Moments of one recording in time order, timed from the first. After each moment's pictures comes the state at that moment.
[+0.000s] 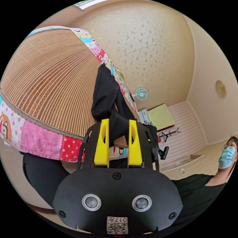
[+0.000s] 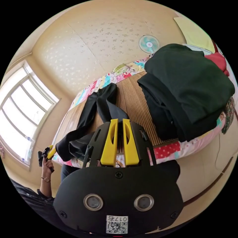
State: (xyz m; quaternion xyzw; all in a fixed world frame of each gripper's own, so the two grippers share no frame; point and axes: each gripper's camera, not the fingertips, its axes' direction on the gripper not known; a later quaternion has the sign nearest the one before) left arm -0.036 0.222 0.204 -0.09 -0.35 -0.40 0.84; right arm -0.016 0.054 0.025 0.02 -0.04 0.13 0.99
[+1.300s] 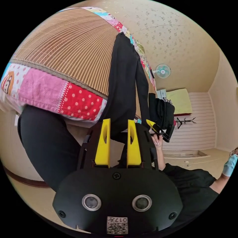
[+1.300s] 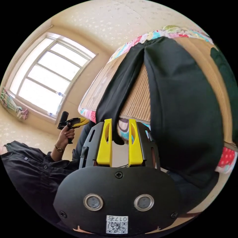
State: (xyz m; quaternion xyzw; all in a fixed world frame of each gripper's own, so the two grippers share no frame) left arm -0.038 0.221 0.210 -0.19 -0.31 -0.45 0.82; right arm -0.050 0.037 0.080 -0.11 -0.21 0.04 0.97
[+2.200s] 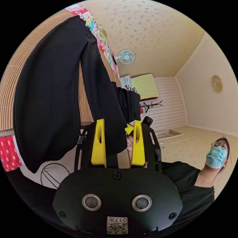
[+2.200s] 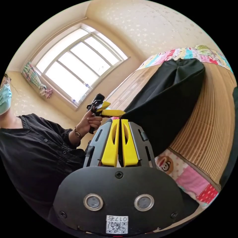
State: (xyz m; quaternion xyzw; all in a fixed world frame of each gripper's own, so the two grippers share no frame) left arm -0.058 0.222 0.351 -0.20 -0.12 -0.46 0.86; right arm -0.119 0.040 0.050 -0.13 -0.42 -0.13 0.89
